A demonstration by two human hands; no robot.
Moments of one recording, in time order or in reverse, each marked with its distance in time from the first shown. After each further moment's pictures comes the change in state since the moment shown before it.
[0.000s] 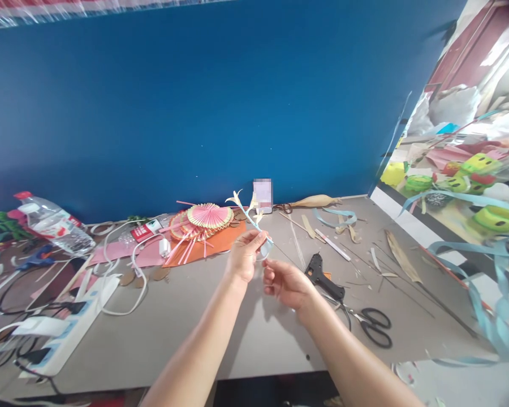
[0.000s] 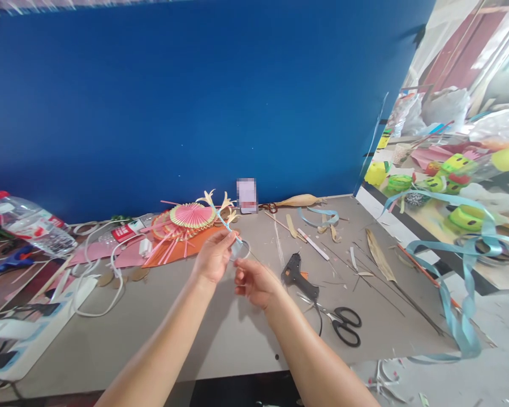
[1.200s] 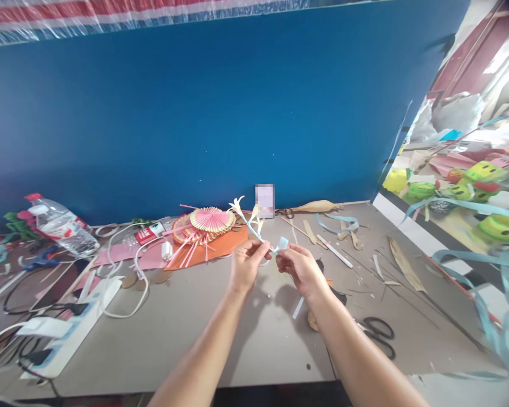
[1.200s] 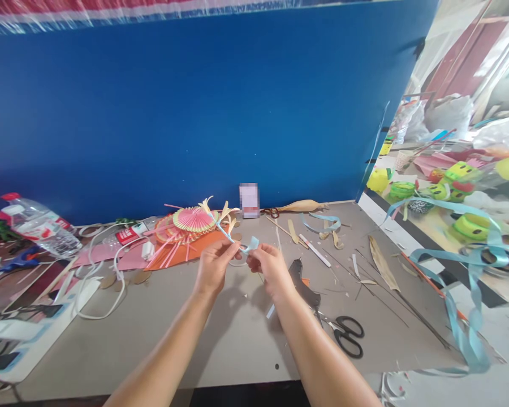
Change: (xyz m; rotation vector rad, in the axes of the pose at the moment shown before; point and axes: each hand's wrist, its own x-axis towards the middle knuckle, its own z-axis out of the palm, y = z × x) left_hand -0.012 -0.004 0.000 0.324 0.013 0.244; right_hand -0.005 -0.035 0.014 -0.430 0.245 -0.407
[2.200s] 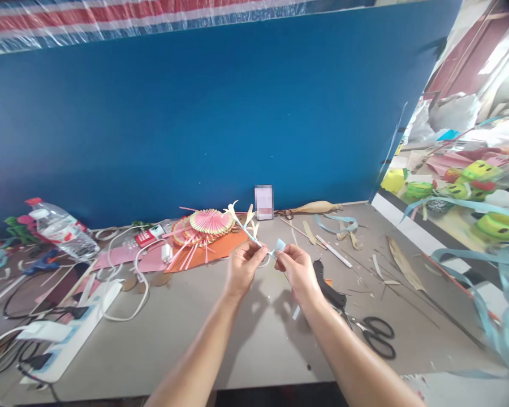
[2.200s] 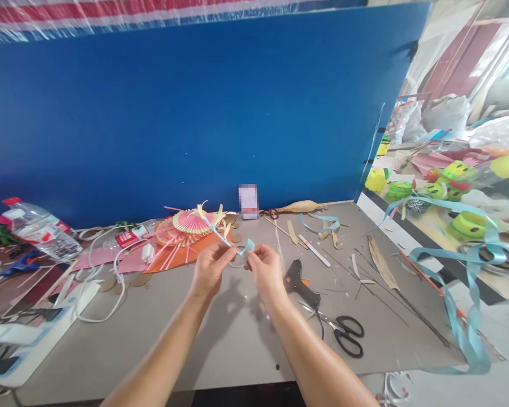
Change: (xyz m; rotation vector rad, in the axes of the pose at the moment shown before) left_hand -0.002 0.004 -0.007 0.008 -0.030 0.004; right_hand -0.008 0.010 0.012 -0.108 0.148 -0.201
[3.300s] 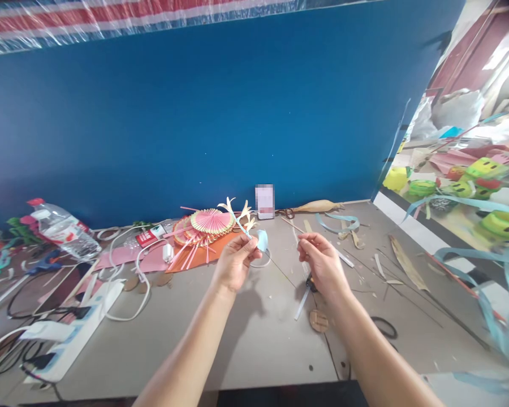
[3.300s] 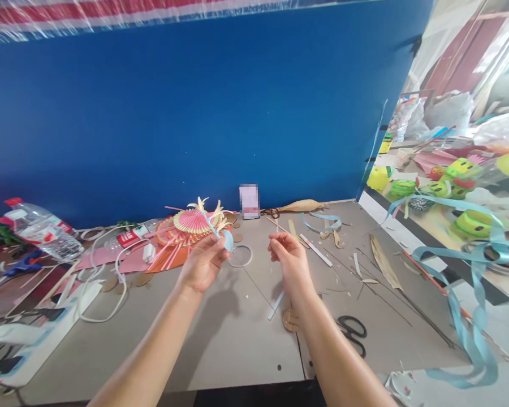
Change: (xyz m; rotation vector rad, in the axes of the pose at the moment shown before) left_hand 0.011 0.016 -0.013 -0.356 -0.028 -0.231; right_hand 0.011 -0.016 -0.038 0.056 0.005 -0.151
